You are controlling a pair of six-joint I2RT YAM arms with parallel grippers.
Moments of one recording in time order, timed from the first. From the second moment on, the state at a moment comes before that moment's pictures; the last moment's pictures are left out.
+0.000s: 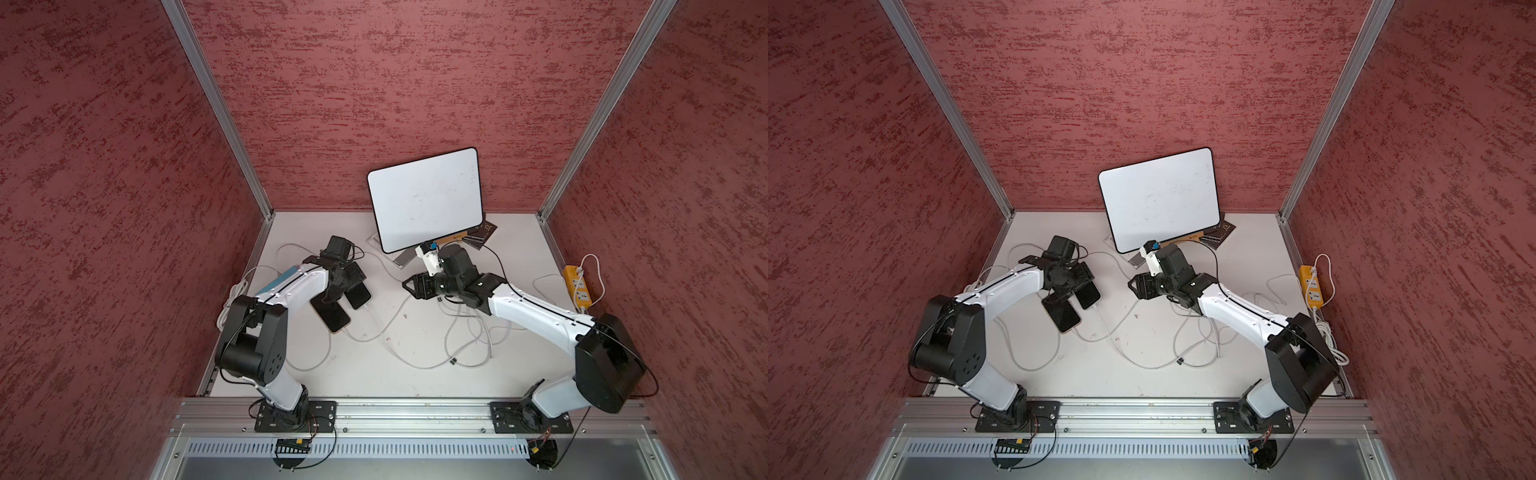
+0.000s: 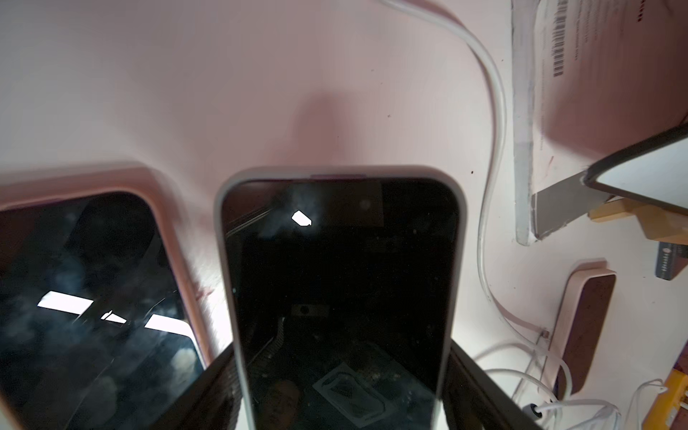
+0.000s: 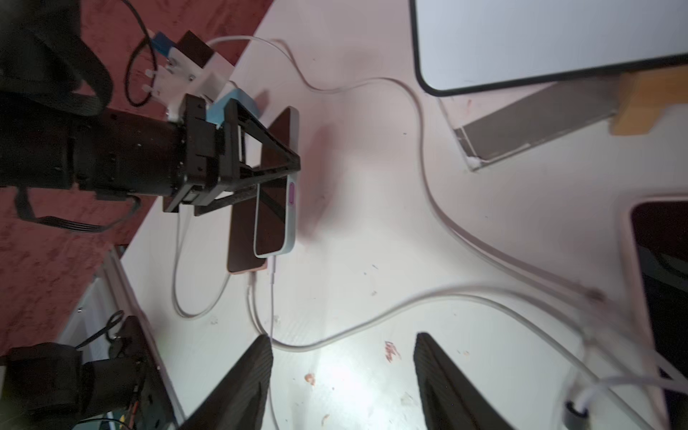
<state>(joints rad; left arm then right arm) -0.30 1.67 1.10 -0.58 0.06 -0.90 0.64 1.52 1.04 -0.25 -0.24 0.37</state>
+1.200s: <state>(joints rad) -0.33 1.59 1.06 -0.61 -0.02 -0.83 0.36 2.08 1.55 -0.65 0.00 0.20</state>
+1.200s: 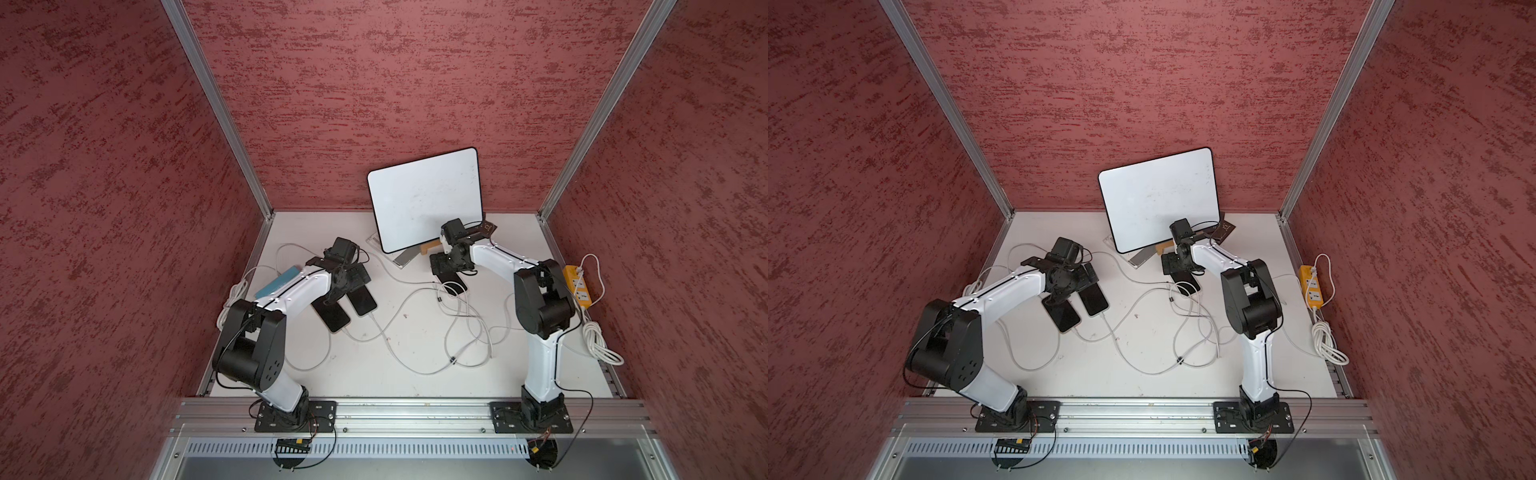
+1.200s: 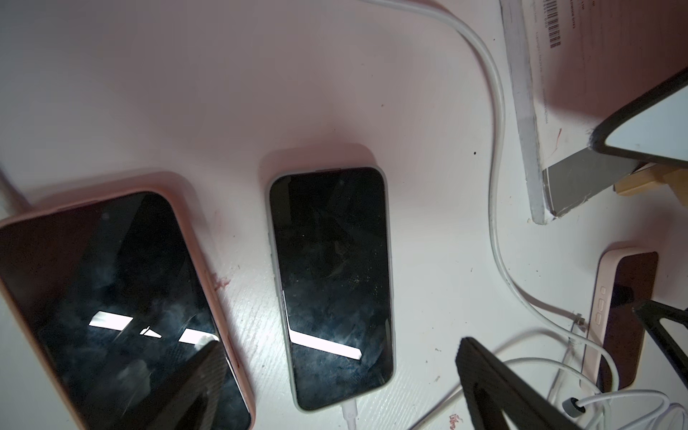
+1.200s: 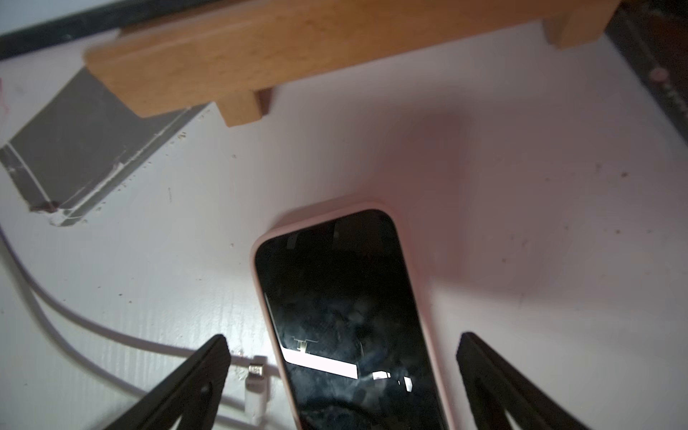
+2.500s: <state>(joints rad) -0.32 1.46 0.99 -0.48 0.16 -0.82 0.39 1.77 1.34 -0.42 -0.19 0.13</state>
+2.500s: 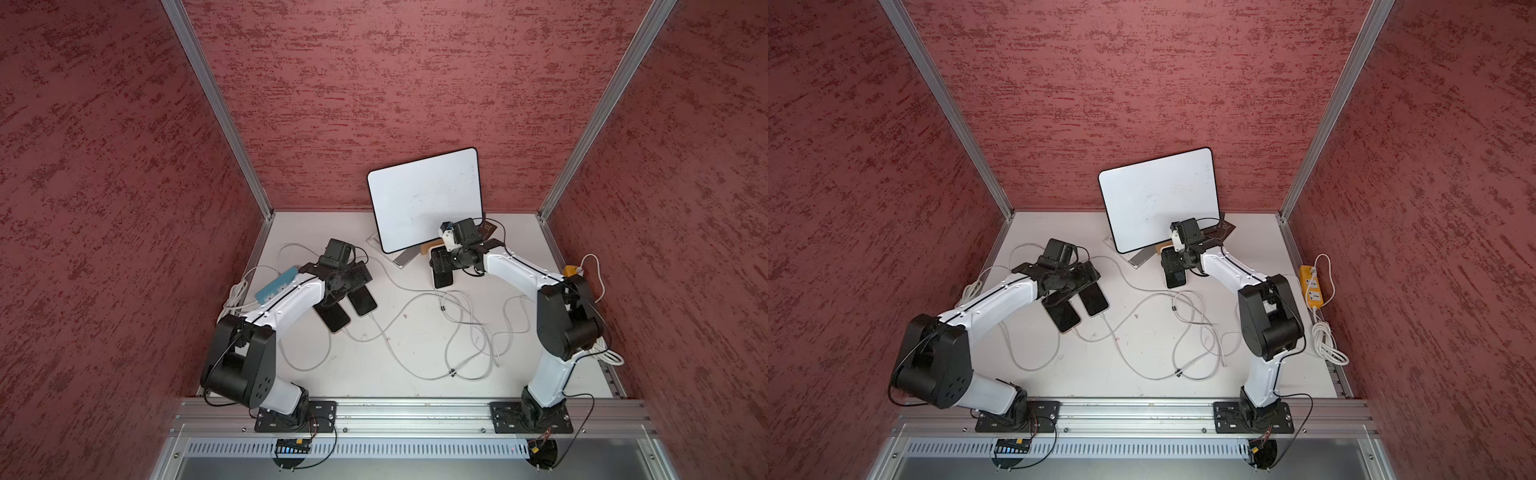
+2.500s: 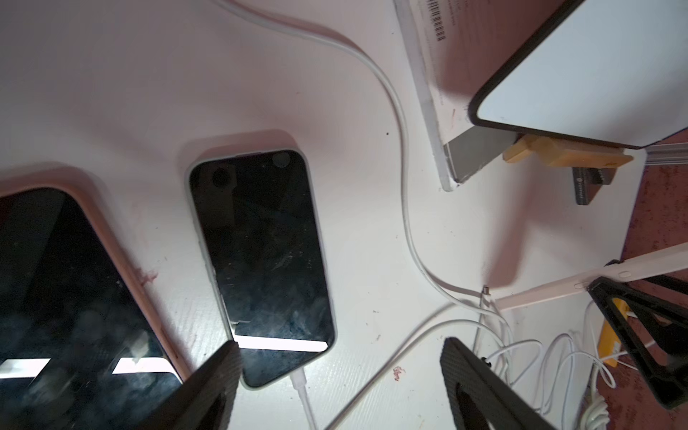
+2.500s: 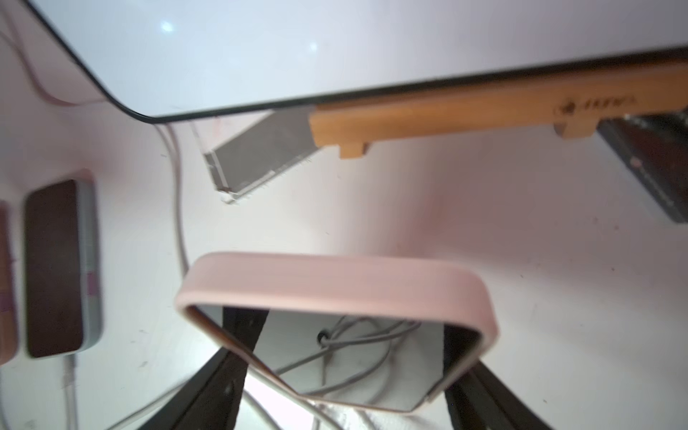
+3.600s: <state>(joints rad) -0.54 1.21 0.74 -0.10 0.34 -0.51 0.53 1.62 1.17 -0.23 -0.63 0.47</state>
